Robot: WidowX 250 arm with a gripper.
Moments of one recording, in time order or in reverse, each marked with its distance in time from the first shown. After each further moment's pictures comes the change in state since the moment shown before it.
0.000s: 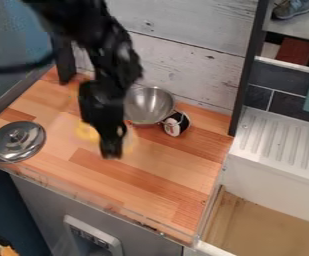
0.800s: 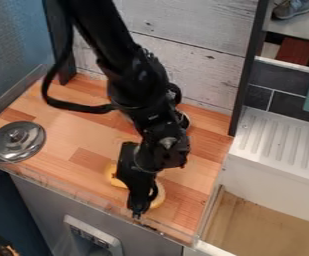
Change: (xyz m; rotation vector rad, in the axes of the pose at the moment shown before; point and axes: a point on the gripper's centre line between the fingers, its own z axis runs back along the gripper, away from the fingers) arm -0.043 0.053 -0.036 -0.007 -0.049 -0.159
